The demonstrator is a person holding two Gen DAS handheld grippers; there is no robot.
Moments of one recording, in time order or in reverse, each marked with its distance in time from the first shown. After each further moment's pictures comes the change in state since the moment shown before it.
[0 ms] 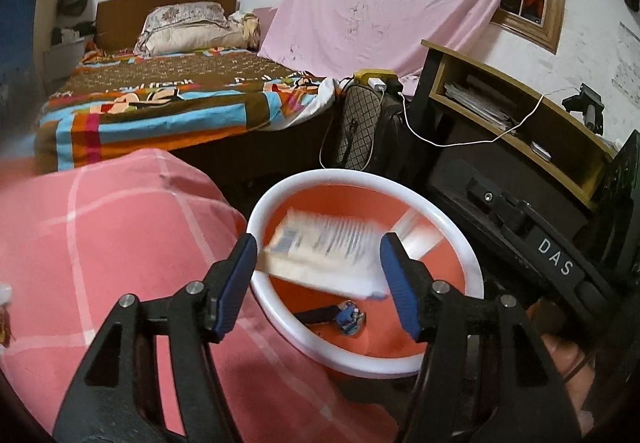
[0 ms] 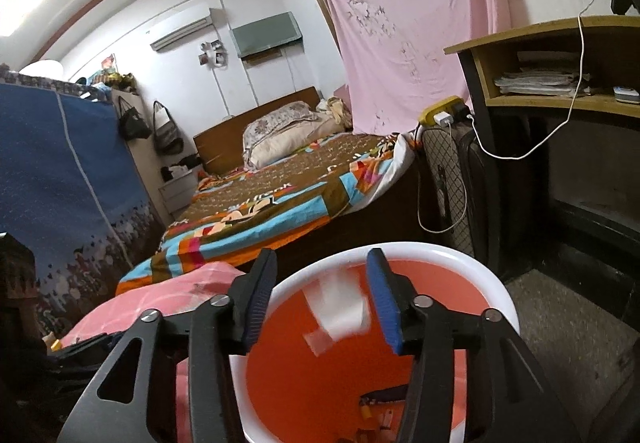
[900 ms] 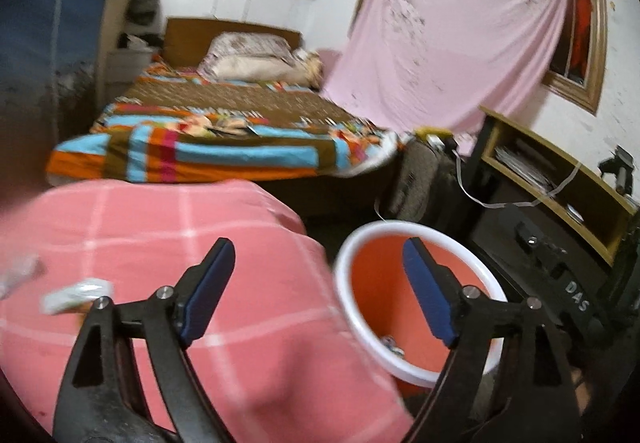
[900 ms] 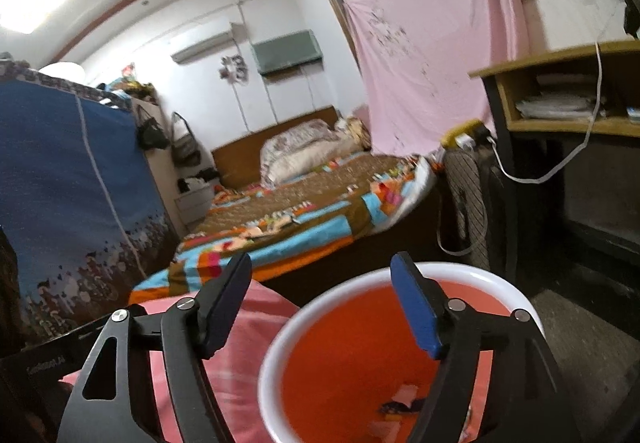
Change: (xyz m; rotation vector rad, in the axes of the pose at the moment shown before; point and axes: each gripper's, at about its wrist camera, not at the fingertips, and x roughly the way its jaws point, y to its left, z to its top) left arm -0.069 0.057 0.004 -0.130 -0.194 0.194; right arm -0.009 0.032 0.003 -0.040 -0.091 0.067
